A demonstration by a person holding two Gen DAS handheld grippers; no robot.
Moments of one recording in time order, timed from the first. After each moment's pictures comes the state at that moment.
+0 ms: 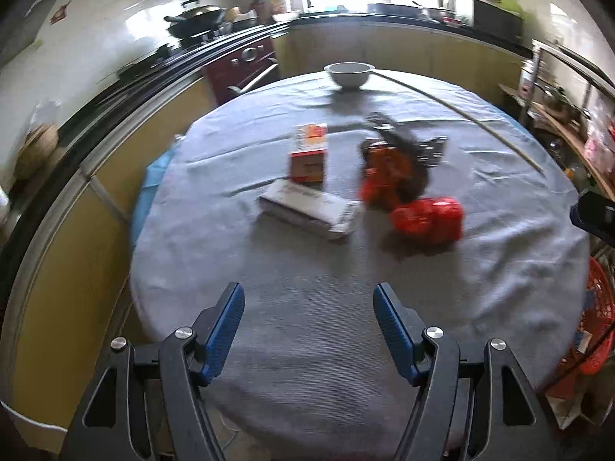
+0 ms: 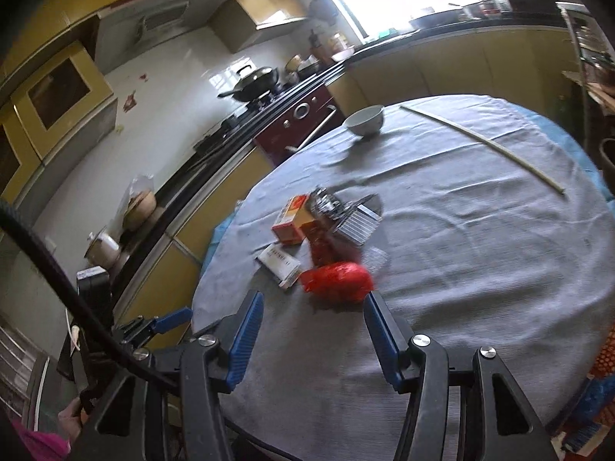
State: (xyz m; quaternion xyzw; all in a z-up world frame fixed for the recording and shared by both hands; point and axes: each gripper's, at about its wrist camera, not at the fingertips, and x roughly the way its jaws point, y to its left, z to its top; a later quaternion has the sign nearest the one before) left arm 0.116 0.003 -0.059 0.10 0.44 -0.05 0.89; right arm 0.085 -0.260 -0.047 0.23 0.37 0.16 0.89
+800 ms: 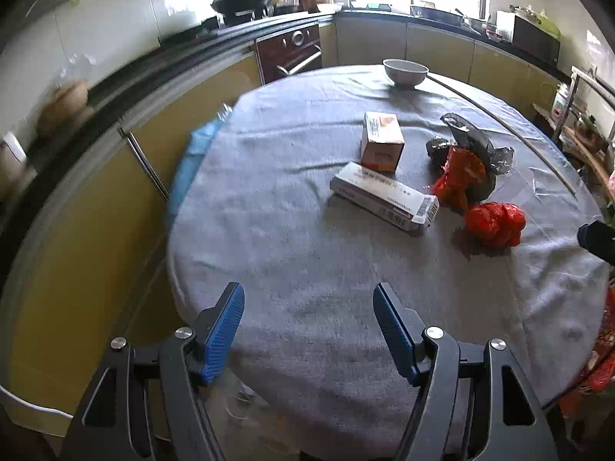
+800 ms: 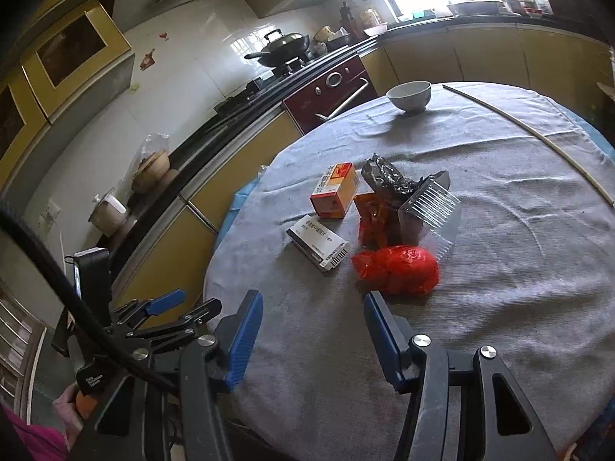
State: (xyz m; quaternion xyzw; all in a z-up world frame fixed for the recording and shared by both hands) left arm 0.128 0.071 -0.072 0.05 0.46 -0.02 0.89; right arm 0.111 -0.192 -0.057 0.18 0.41 0.20 0.87
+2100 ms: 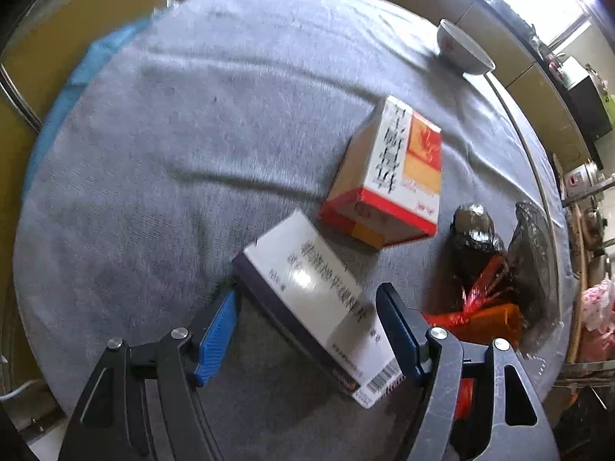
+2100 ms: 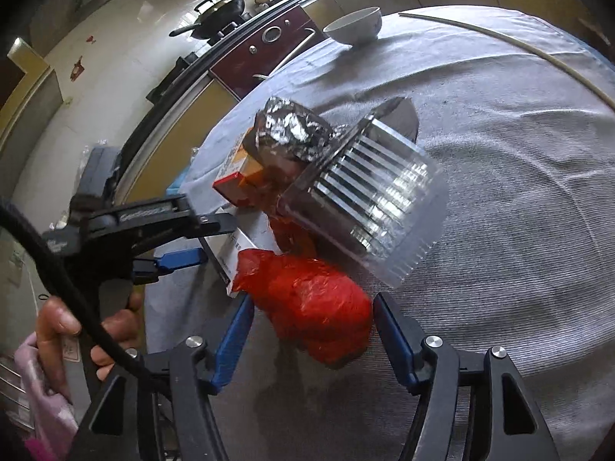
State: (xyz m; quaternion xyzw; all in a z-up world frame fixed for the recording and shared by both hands) left arm 0.316 0.028 -0.137 -0.13 0.60 -0.02 0.79; right arm 0.216 -0.203 -0.160 0.23 0.49 0.16 0.82
